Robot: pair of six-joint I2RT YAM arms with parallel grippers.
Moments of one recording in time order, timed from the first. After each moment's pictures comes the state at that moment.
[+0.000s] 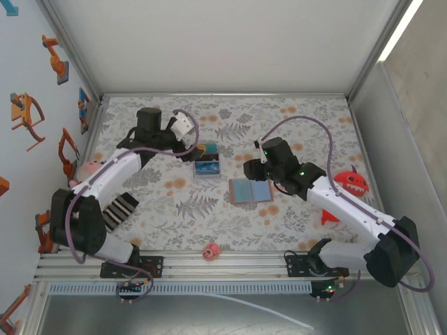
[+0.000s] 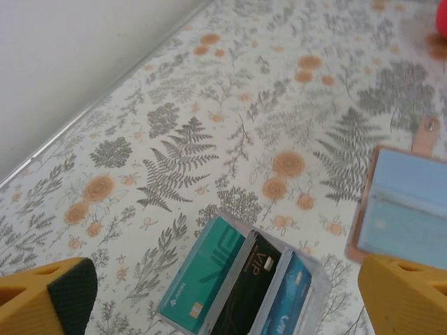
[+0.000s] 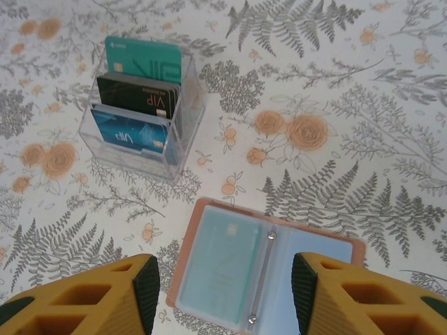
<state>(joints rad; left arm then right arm) -0.37 1.44 1.05 -0.20 0.55 0.46 0.70 1.22 0.95 -0.50 0.06 0.35</state>
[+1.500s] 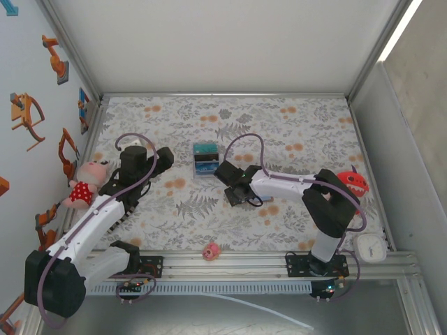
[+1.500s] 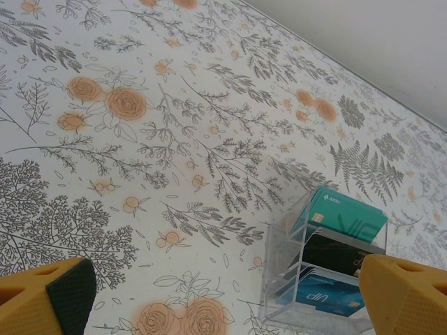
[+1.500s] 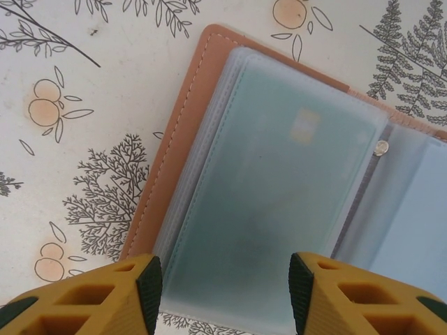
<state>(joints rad) -0.37 1.01 0.65 -0.23 -0.18 -0.65 0.93 1.76 1.09 -0.66 0.22 0.40</state>
